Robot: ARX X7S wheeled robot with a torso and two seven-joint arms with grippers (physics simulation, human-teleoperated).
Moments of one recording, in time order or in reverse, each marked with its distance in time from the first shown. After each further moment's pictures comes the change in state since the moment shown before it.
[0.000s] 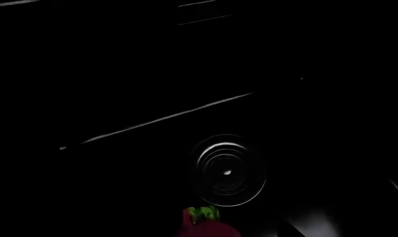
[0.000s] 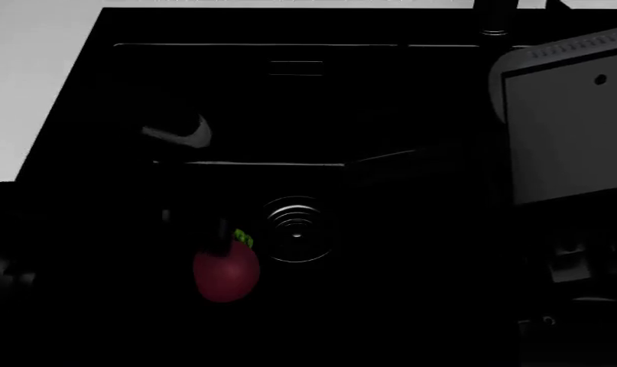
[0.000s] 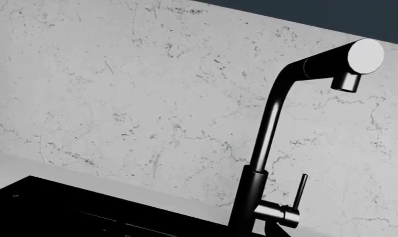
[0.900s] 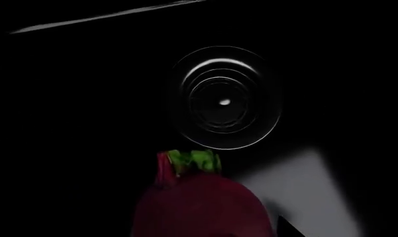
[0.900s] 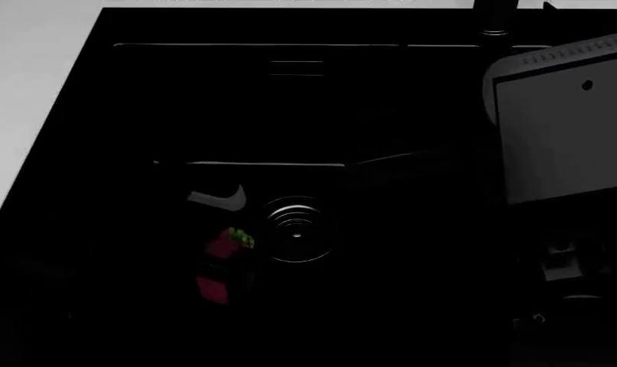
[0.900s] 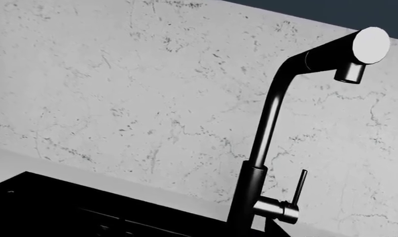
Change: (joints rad) left arm -0.178 0.014 0.407 -0.896 -0.474 0.500 -0.094; right arm -0.029 0.005 -0.006 0.034 0.009 -0.054 0.024
